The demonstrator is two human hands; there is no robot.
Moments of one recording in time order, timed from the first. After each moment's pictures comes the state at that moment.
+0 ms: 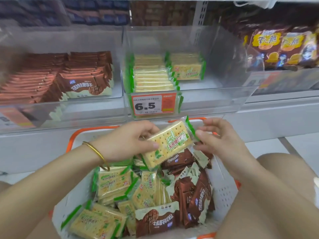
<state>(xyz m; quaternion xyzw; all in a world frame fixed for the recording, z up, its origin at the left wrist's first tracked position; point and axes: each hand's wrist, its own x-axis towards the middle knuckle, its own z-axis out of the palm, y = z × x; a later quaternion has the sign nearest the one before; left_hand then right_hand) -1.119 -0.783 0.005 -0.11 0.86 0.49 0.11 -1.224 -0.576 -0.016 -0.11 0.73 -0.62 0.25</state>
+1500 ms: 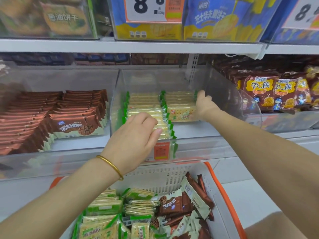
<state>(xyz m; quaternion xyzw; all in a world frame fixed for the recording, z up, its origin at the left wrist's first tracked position) -1.210 -0.809 0.020 -0.06 0.98 0.13 -0.16 -1.446 -0.700 0.011 -0.20 0.97 -0.12 0.09</state>
